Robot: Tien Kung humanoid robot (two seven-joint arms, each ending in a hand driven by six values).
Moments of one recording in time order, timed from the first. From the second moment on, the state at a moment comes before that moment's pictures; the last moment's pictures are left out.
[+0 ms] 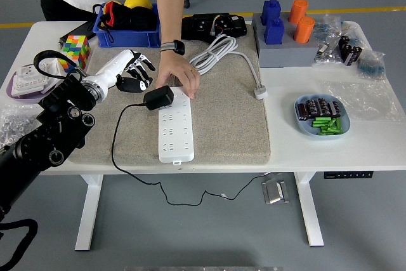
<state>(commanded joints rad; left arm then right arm) -0.69 0.16 -1.00 -0.84 1.69 -0.04 0.05 0.00 -0.23 1.42 0.41 -1.47 0.07 -0.25</state>
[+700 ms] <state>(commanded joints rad) -0.74 0.15 -0.92 -0.77 1.68 -0.10 0.07 0.01 -0.23 1.41 0.41 -1.46 0.07 -0.25</state>
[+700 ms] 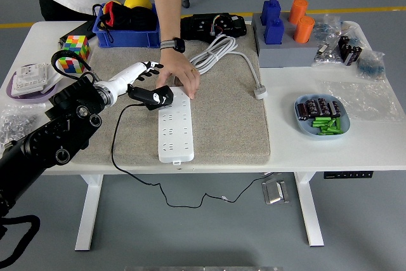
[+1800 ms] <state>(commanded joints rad) -0.75 0.14 -0.87 -0.77 1.67 -0.02 0.00 0.01 -0.23 1.41 0.41 -1.46 0.08 -0.25</state>
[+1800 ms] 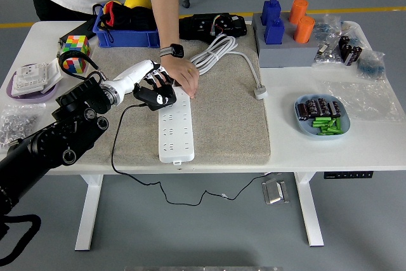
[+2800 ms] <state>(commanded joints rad) -0.75 0.17 -0.92 -0.64 1.69 0.03 0.02 0.00 -0.23 1.41 0.41 -1.46 0.08 -0.25</state>
